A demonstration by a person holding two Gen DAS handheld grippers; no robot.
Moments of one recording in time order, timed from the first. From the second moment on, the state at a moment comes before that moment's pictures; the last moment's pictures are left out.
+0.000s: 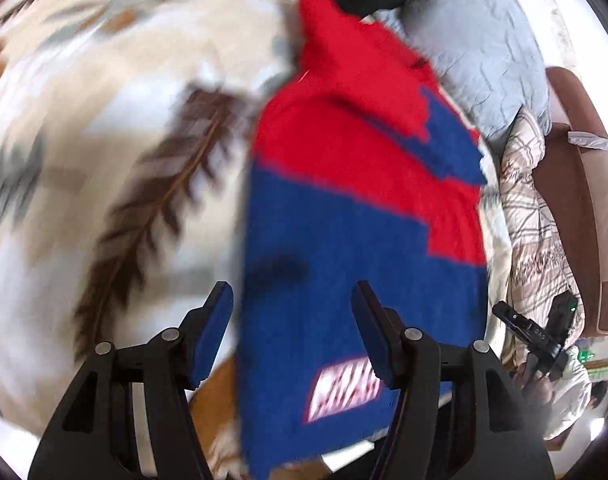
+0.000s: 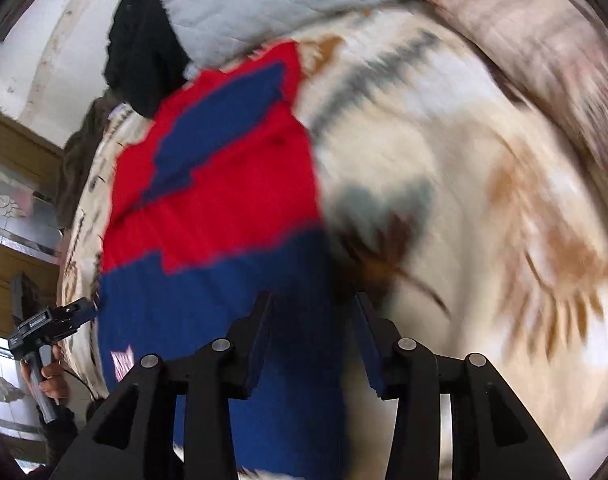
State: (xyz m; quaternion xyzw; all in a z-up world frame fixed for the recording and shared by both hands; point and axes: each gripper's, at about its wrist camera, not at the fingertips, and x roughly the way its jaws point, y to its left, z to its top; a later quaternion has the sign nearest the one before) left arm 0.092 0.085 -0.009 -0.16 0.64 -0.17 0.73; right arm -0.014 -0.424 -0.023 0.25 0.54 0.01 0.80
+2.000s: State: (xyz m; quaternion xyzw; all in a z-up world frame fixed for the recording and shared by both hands) left arm 0.301 0.066 -0.003 -0.40 0.51 -0.19 0.73; right arm 0.156 -0.458 -0.033 0.53 0.26 0.12 0.79
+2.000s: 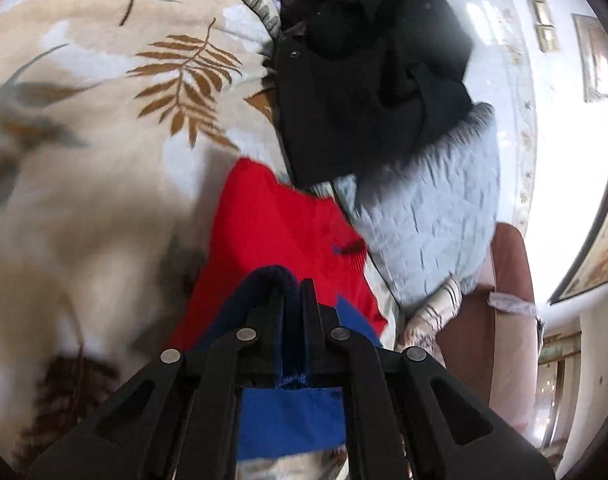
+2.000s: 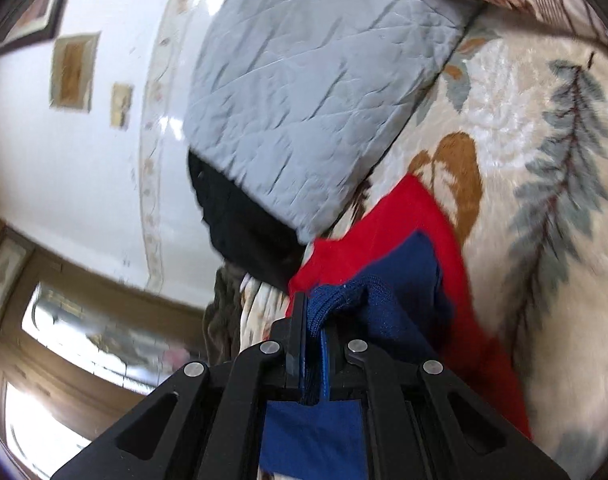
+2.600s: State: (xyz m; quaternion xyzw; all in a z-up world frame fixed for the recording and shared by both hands) left arm 0.371 0.090 -0.024 -0.40 0.49 -0.17 0.75; right arm 0.218 -0.484 -0.057 0.55 0.23 0.10 0.79
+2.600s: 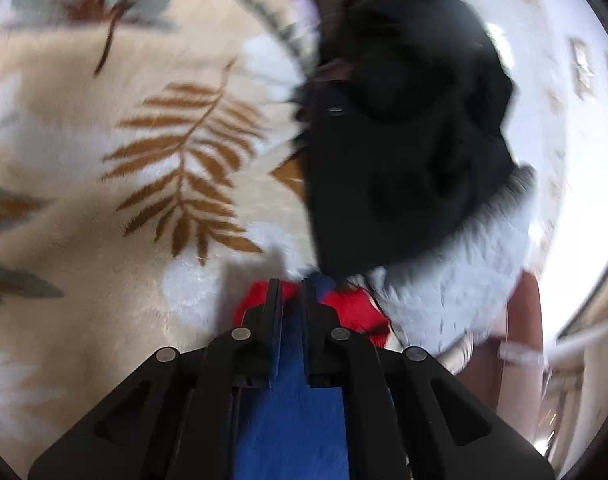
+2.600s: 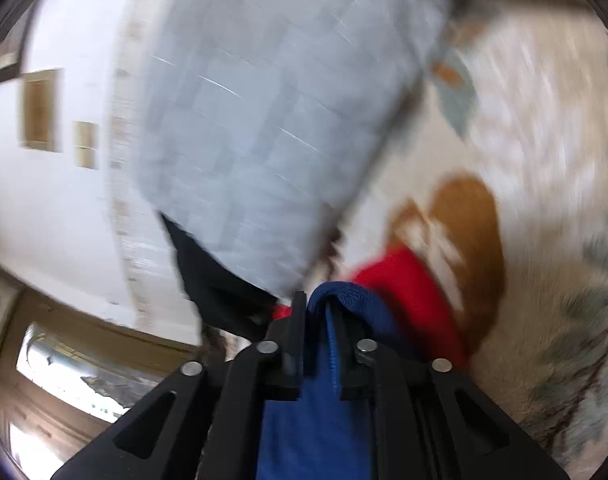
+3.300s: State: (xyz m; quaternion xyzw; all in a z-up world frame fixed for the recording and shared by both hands) left arm 0.352 0.026 -0.047 -0.21 0.52 -0.13 0.82; right arm 0.238 -0.472 -0.073 0.38 0.36 -0.03 0.85
